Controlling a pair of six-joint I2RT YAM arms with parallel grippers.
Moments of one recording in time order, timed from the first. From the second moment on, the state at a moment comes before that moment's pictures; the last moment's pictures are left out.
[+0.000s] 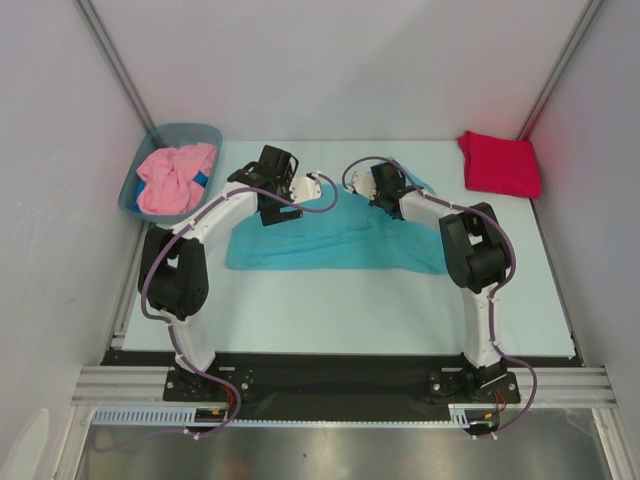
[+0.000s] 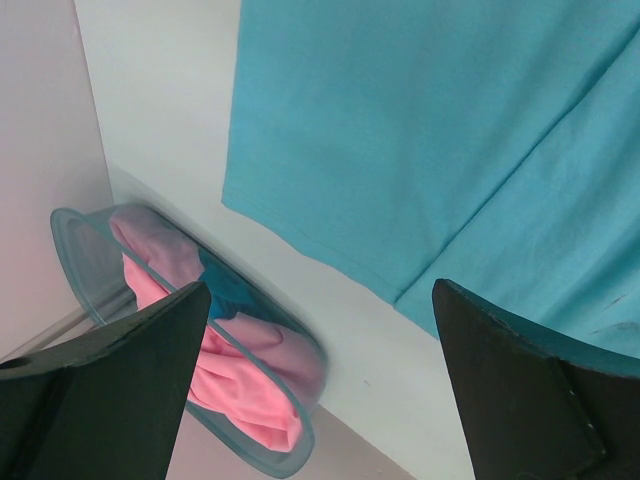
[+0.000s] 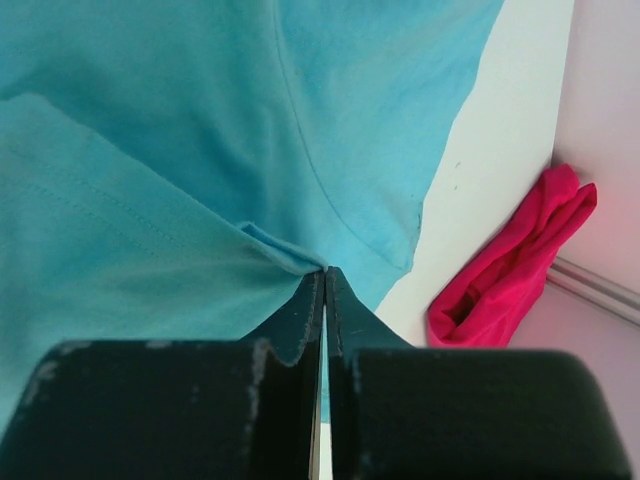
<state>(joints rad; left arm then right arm) -0.41 1.83 1.50 -0.62 -0.15 1.01 0.41 2.11 1.49 -0.19 0.34 -0.92</state>
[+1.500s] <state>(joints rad) -0.39 1.84 1.51 -0.64 -0.08 0.93 0.22 1.94 1.60 -0.60 0.03 -0.43</state>
